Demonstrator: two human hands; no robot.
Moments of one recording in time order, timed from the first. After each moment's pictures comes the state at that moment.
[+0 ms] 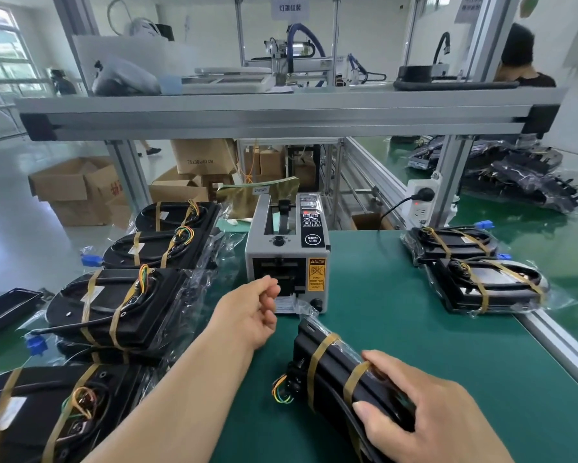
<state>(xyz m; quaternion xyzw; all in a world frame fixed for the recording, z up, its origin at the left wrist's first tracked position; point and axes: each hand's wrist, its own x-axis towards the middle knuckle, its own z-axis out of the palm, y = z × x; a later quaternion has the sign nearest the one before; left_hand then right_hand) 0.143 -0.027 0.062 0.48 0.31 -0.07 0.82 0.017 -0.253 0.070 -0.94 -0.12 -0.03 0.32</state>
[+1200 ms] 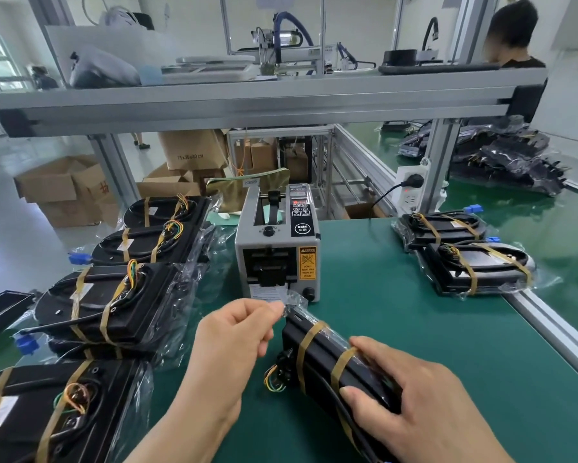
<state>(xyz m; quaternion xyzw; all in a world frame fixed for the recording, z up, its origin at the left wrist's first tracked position) 0.045 -0.043 0.074 0.71 0.11 0.09 0.69 0.012 -0.253 0.066 -0.93 -0.12 -0.03 0.33</state>
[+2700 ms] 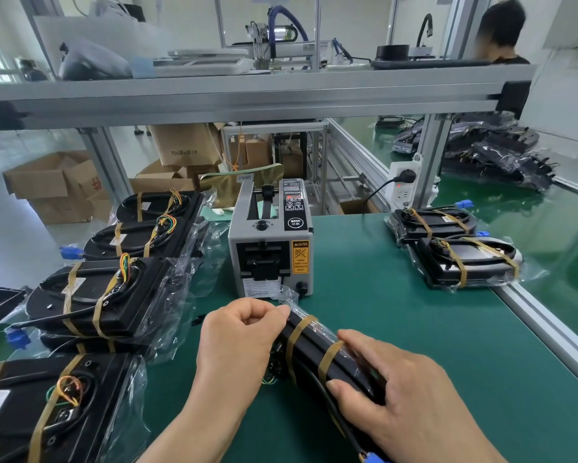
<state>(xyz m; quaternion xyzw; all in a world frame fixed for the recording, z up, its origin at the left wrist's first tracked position) 0.039 -0.061 0.070 0.78 0.15 0.14 0.59 0.009 -0.245 0.068 -0.95 -0.11 -0.01 0.28</state>
